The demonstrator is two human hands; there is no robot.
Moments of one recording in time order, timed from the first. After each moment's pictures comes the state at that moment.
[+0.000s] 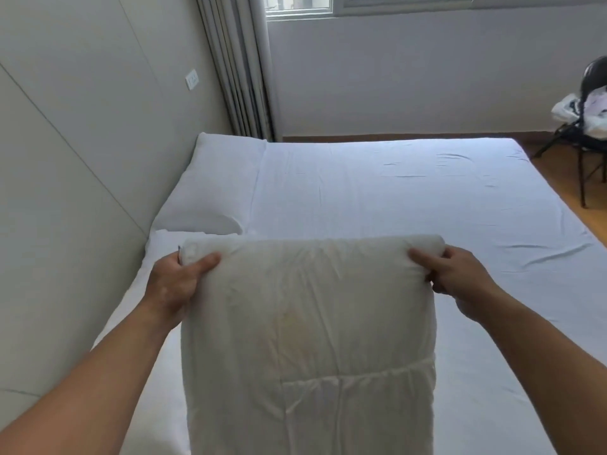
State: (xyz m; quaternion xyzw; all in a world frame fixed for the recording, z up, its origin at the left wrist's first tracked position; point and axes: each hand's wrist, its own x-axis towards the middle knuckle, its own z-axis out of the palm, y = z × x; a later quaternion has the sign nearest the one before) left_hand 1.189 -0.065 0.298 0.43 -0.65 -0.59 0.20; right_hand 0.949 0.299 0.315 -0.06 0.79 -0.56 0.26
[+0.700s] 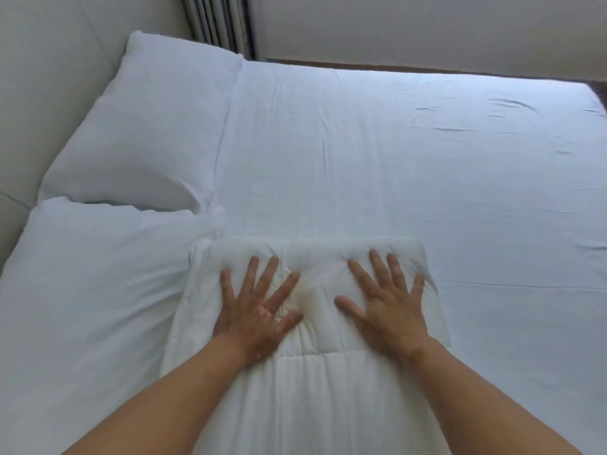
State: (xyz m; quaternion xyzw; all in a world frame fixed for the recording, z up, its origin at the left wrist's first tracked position) left_hand 0.967 -0.129 -0.028 0.16 -0.98 -0.06 -0.13; right_hand 0.822 0.080 -0.010 -0.29 0.94 -0.03 0.17
